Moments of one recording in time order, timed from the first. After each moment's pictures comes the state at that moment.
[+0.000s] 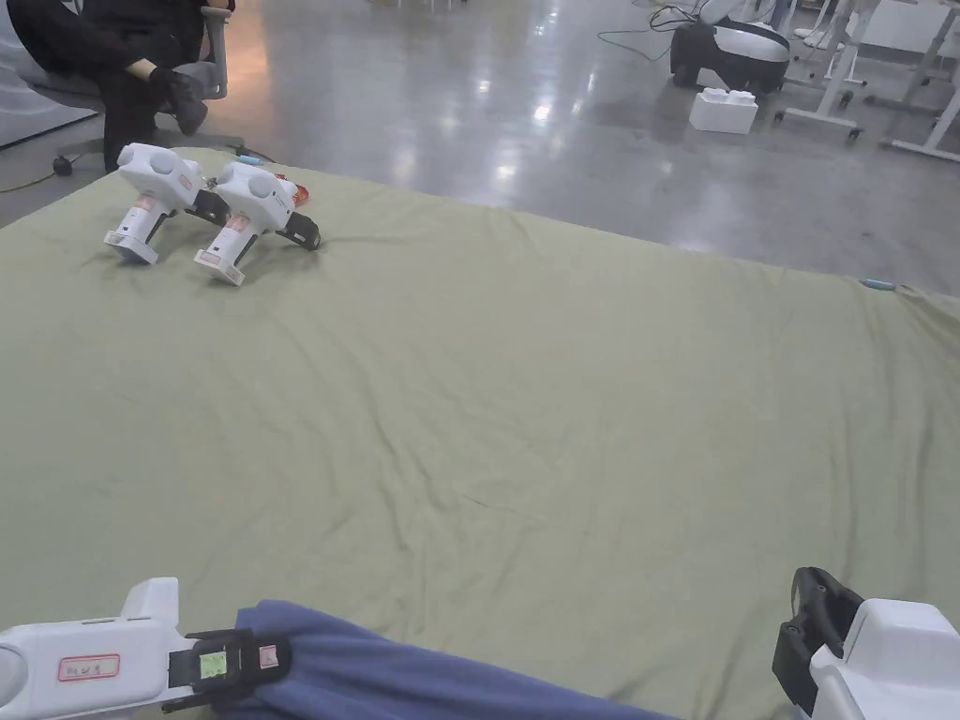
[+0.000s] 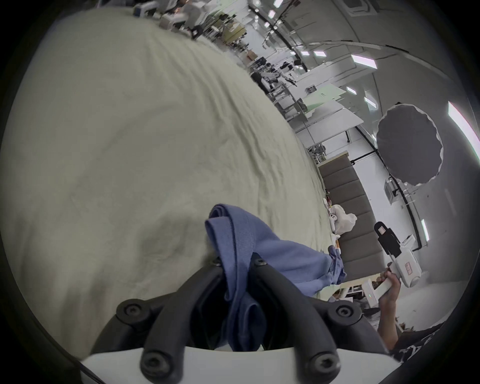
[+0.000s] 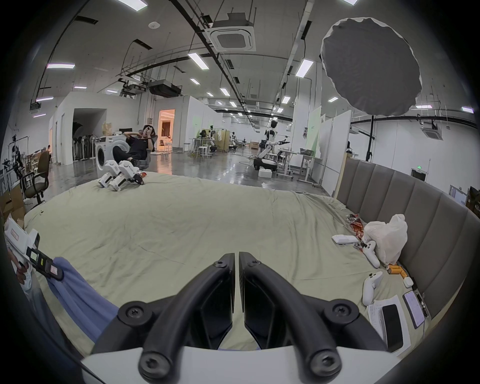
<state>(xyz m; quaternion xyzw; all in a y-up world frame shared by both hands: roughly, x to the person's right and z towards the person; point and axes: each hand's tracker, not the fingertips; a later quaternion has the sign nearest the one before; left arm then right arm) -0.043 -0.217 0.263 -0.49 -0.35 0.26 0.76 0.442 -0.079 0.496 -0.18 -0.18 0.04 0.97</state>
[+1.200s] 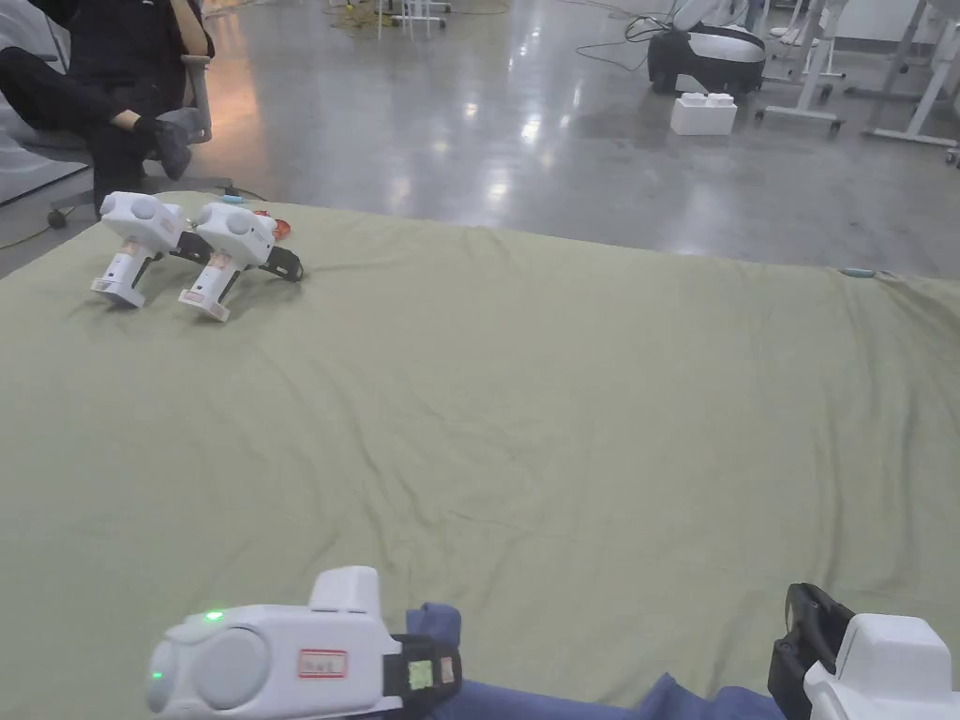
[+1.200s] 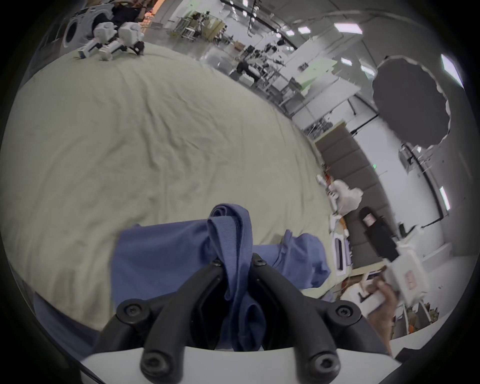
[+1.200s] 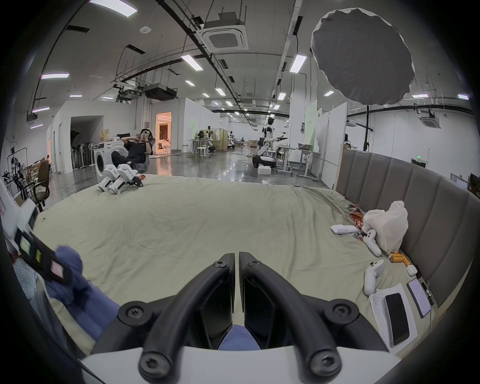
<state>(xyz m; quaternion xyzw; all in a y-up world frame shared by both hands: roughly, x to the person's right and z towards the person) 0.157 -0.121 0.332 -0.53 -0.34 0.13 0.77 0.461 -0.091 0.519 -0.18 -0.18 0.01 0.97</state>
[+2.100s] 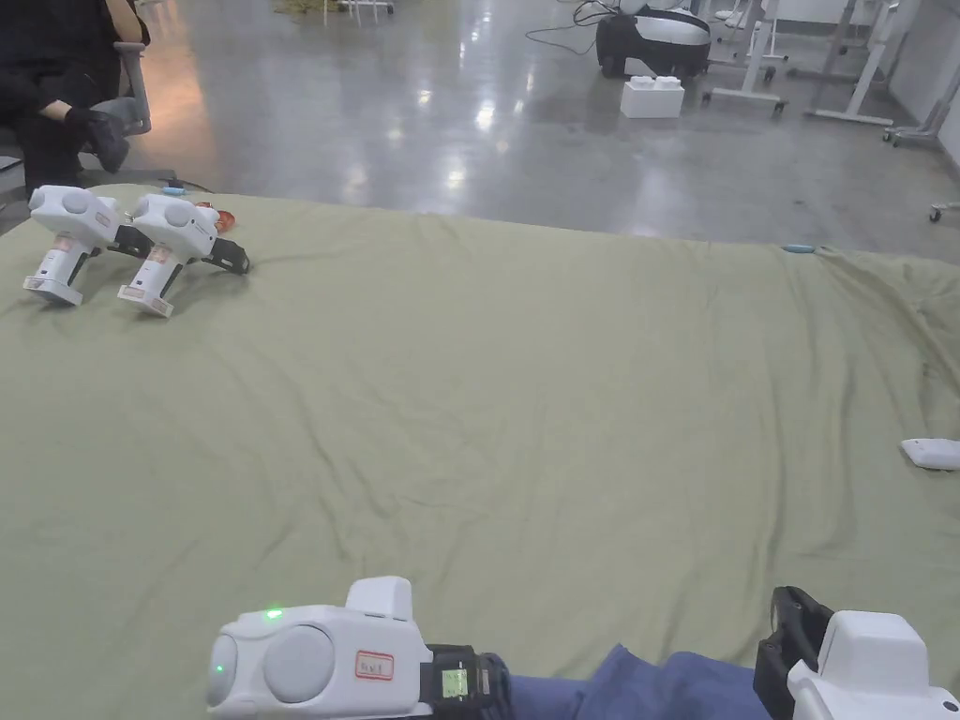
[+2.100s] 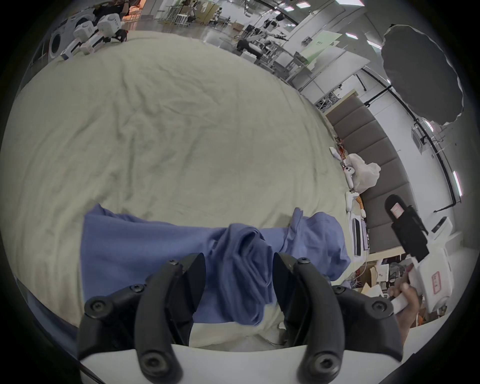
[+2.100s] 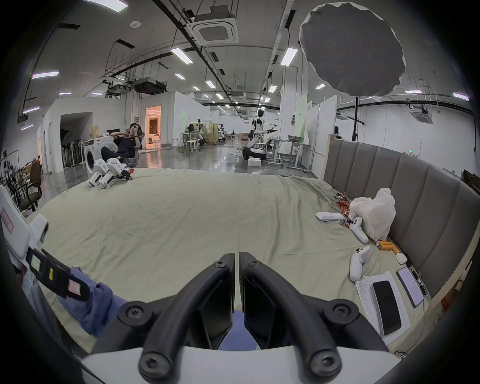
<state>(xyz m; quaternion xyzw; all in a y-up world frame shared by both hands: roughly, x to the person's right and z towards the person) 0.194 -0.134 0.343 -0.55 -0.34 0.09 0.76 0.476 -0.100 0.543 -0.21 -0.21 0.00 0.96</state>
